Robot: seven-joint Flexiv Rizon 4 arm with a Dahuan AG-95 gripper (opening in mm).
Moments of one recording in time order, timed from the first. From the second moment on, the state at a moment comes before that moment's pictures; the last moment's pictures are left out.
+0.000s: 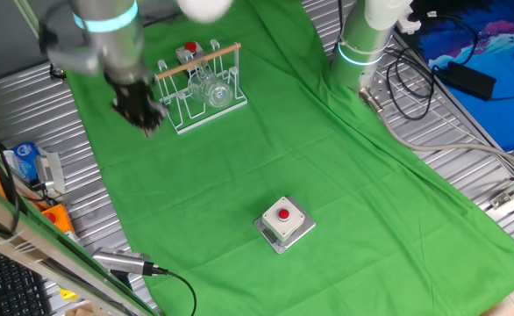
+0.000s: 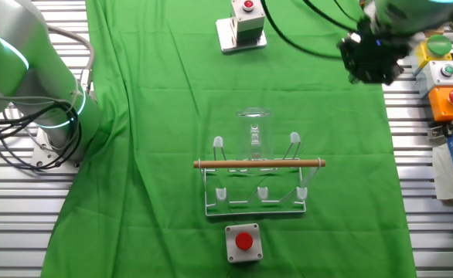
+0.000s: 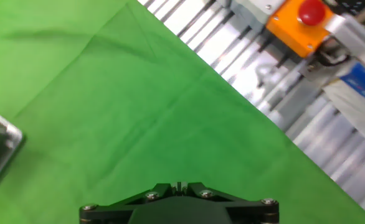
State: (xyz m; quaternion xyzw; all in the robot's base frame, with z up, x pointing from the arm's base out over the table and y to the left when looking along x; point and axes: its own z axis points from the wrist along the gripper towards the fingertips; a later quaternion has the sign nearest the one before) arm 0.616 0.050 0.195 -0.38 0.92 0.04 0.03
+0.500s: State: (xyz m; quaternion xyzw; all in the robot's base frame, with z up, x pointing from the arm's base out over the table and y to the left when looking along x) arm 0.607 0.050 0.194 -0.40 0.91 0.03 0.04
